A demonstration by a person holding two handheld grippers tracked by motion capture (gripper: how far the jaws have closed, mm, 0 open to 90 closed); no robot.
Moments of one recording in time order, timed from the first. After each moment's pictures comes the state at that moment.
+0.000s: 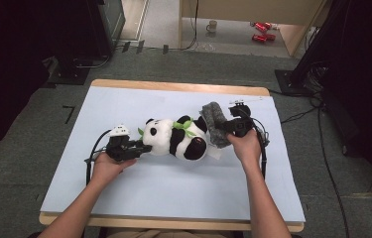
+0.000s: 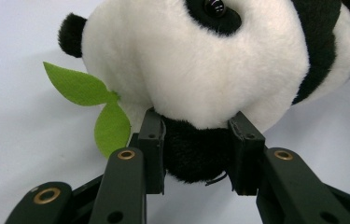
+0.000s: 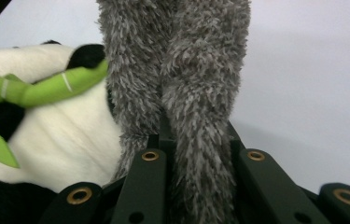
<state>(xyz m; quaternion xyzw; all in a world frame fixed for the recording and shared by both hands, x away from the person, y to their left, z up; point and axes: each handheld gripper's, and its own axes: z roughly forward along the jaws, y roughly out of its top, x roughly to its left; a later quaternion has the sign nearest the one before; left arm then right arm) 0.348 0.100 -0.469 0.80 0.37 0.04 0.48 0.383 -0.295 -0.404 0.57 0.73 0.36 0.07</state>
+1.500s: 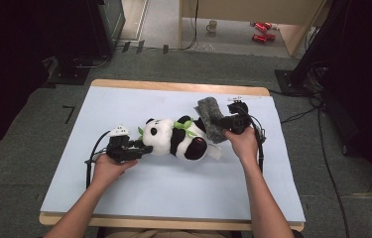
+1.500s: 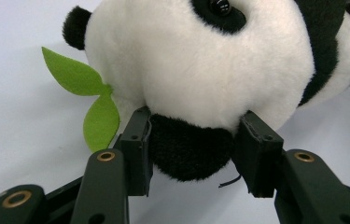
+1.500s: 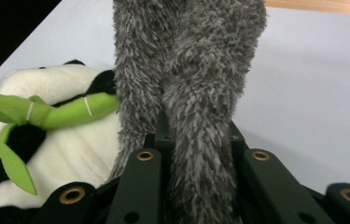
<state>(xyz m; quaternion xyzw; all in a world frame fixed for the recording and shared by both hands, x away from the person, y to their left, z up) 0.345 0.098 -0.468 0.79 0.39 0.03 0.48 0.393 -0.291 -0.405 0.54 0.73 0.41 0.06</state>
